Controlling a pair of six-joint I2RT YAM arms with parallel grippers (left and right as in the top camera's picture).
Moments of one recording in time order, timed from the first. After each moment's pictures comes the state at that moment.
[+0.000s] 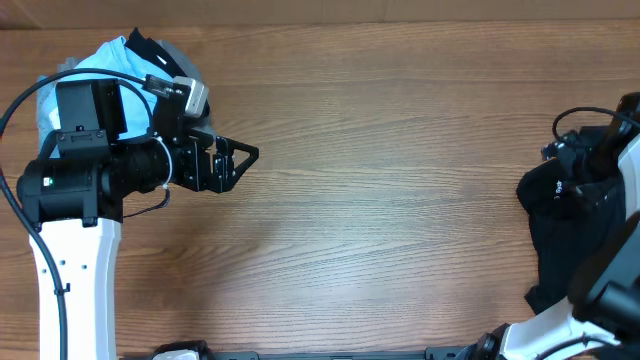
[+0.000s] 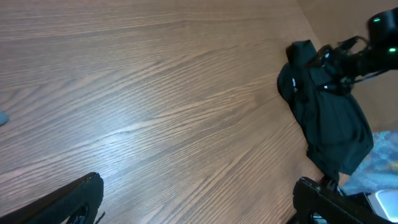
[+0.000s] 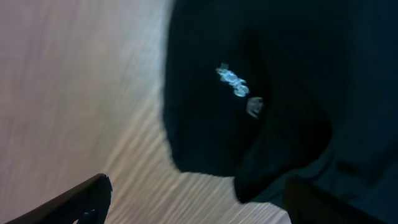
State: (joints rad) left arm 0.08 1.30 1.48 -1.16 0.73 0.13; right arm -0.50 1.84 1.40 -0.99 -0.09 0.51
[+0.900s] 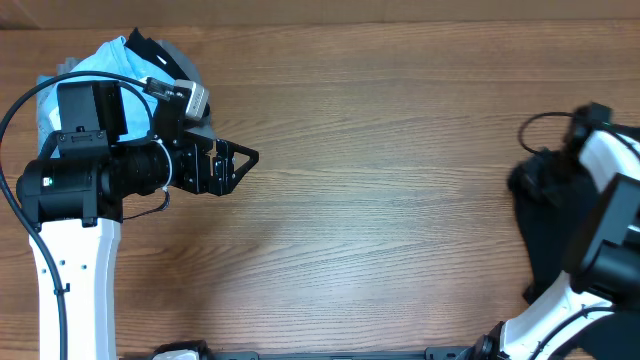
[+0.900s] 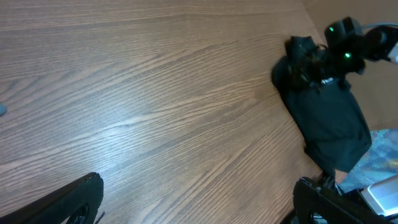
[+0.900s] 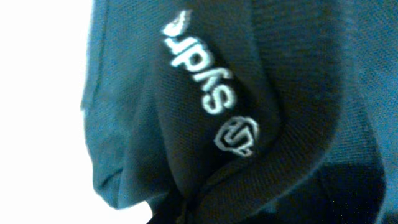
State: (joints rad) left arm 0.08 1.30 1.48 -1.18 0.72 0.13; right arm -0.37 2.00 1.33 -0.83 -0.12 0.53
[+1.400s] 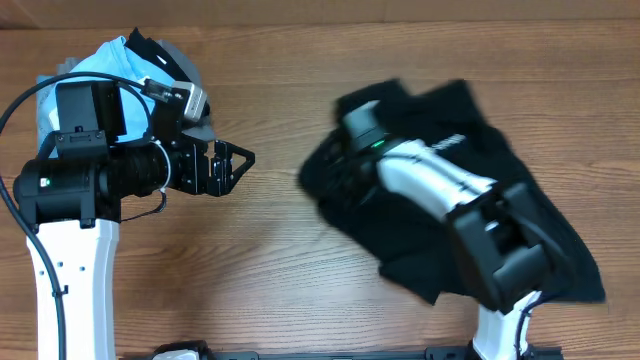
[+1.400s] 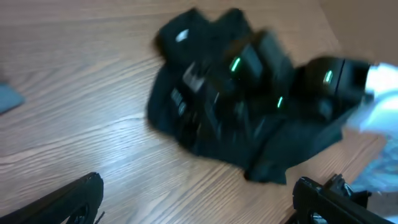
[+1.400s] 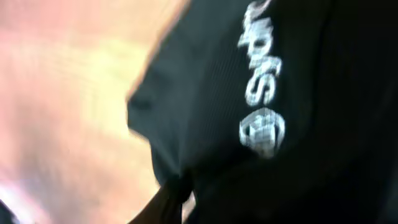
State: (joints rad) left arm 0.08 1.30 1.50 -1.21 0.67 0.13; right arm 0.54 2.01 1.32 -0.55 -0.42 0.53
